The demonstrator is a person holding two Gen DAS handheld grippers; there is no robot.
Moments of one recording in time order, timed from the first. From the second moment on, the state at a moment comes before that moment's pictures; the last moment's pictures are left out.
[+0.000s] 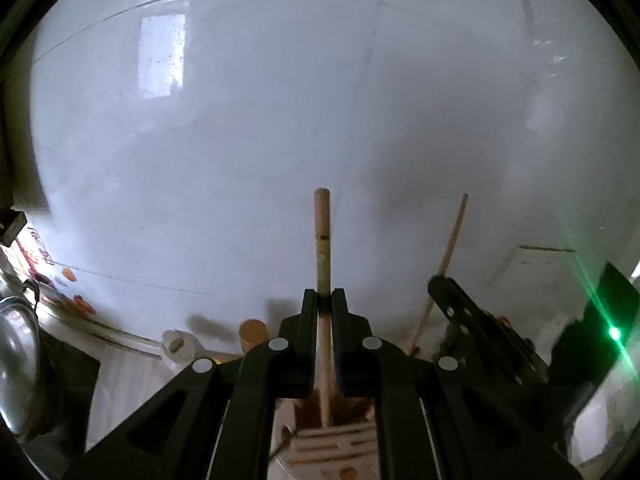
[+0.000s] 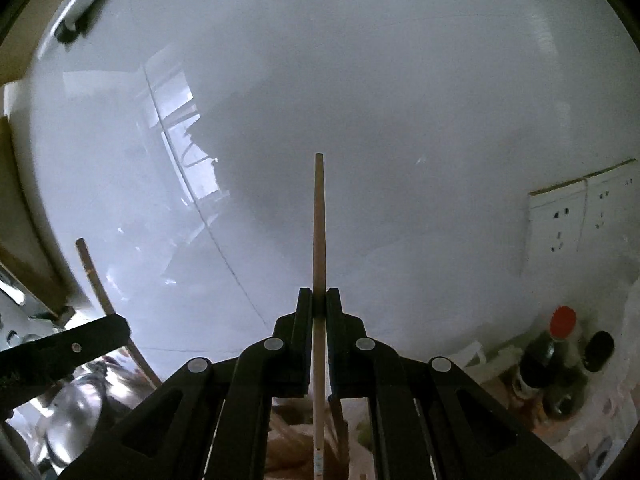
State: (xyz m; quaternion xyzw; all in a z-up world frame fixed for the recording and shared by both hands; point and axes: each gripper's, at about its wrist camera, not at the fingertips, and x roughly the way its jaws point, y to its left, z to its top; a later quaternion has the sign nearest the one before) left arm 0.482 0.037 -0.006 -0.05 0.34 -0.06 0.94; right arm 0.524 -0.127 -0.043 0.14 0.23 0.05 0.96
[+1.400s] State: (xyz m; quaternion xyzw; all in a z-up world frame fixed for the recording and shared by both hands) left arm 0.389 0.063 -0.059 0.01 0.38 0.07 0.92; right arm 0.441 -0.141 -0.080 0.03 0.33 0.01 0.94
